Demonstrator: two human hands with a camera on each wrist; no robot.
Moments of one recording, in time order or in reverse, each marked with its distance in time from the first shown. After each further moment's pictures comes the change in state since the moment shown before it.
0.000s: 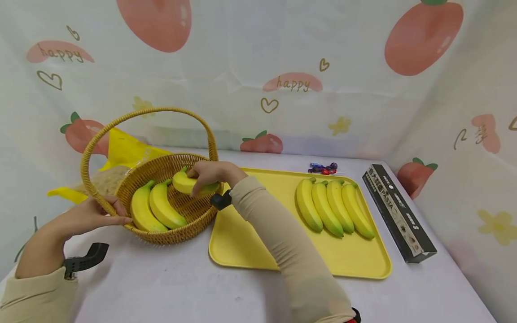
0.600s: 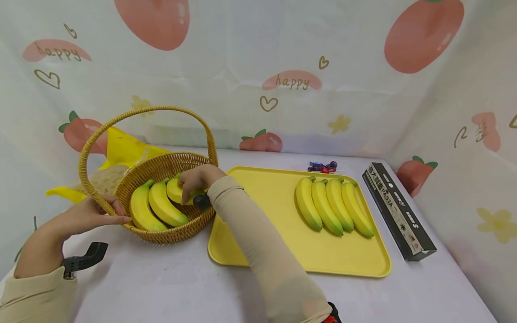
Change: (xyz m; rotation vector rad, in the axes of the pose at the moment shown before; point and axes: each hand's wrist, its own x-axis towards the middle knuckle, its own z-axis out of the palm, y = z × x) left_hand 0.001 -0.001 0.001 0.000 -0.002 0.011; right_hand 0.036 -0.011 0.015 -0.003 -0.159 0.252
